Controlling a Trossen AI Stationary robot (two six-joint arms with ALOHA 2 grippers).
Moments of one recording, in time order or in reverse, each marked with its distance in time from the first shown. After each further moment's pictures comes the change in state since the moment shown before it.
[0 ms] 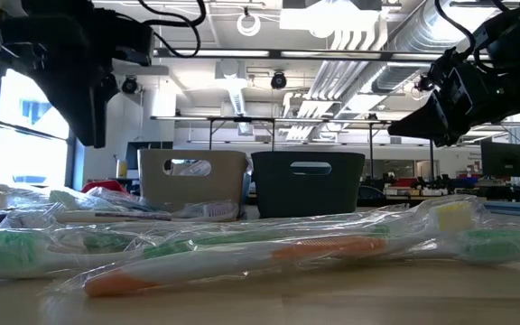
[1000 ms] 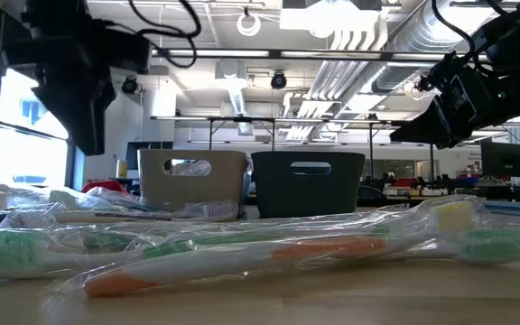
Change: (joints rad) left arm 0.000 0.000 -0.033 0.004 -0.057 -0.022; right arm 0.000 0.000 0.000 -0.040 0.000 -0.026
